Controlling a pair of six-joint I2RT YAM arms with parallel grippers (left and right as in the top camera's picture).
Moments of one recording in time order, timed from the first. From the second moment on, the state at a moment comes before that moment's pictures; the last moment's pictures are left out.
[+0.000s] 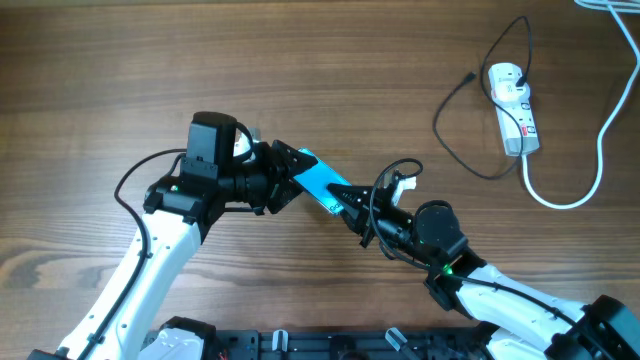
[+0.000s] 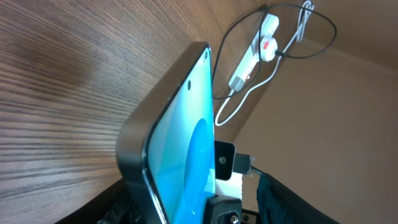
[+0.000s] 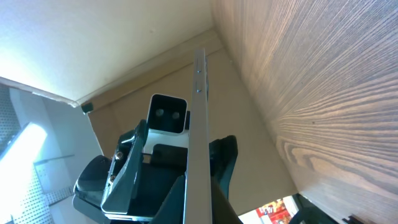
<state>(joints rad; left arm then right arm) -0.27 1.26 0.86 -0.47 0.71 -1.23 0.67 1.30 0.25 0.98 -0.32 1.98</state>
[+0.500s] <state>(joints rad) -0.27 1.29 0.86 -0.43 0.68 -1.27 0.73 1.30 0.25 1.02 -0.30 1.99</state>
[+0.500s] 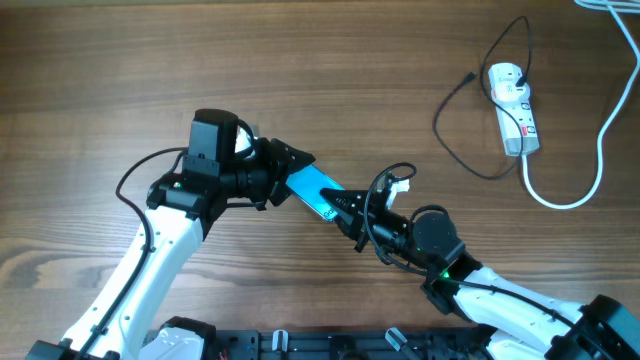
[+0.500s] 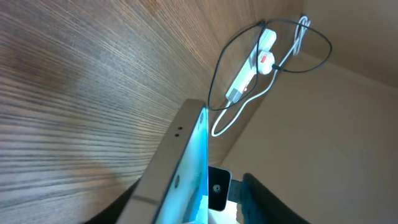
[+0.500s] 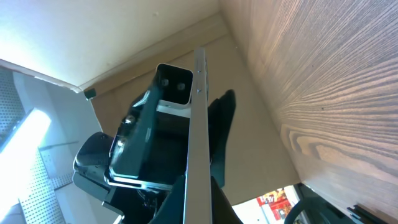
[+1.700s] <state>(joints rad) -0.22 1.31 0.82 -0.43 0.70 -1.27 0.72 1.29 0.29 0.67 -0.14 1.90</state>
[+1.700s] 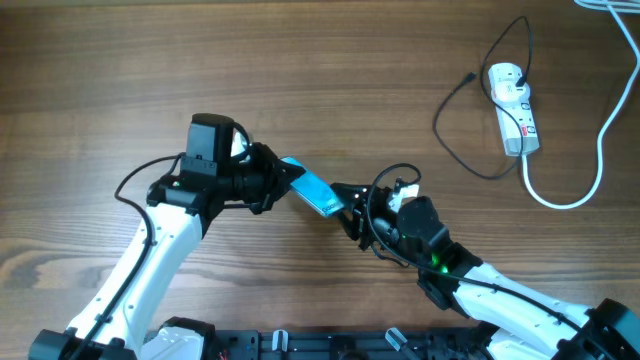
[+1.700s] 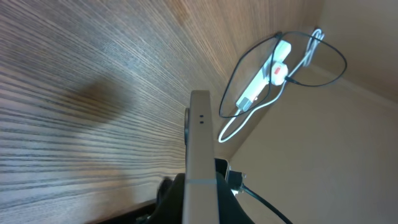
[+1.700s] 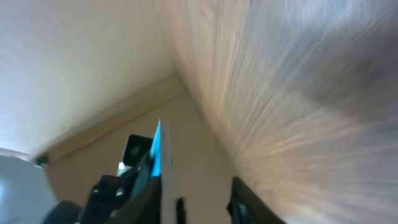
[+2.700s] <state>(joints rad) -0.04 1.37 0.83 -0.26 1.52 -1.14 0.73 1.30 0.28 0.45 0.09 1.25</state>
